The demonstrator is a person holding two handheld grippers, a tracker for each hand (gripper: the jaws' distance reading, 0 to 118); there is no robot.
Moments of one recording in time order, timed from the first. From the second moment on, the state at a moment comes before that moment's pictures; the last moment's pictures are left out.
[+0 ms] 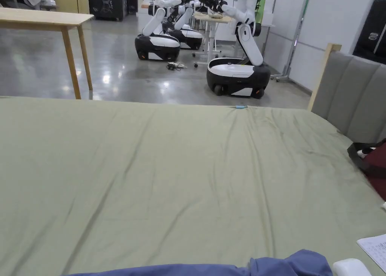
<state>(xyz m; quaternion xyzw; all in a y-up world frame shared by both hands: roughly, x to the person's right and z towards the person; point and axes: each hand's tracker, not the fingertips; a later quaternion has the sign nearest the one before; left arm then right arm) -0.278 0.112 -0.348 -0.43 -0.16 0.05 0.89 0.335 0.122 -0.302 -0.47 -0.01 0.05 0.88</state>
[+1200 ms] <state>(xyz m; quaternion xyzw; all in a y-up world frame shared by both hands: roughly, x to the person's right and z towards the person) -0.343 0.175 -0.291 -0.27 -0.20 0.24 0.91 0.258 0.258 -0.186 -0.19 0.10 0.01 0.98</state>
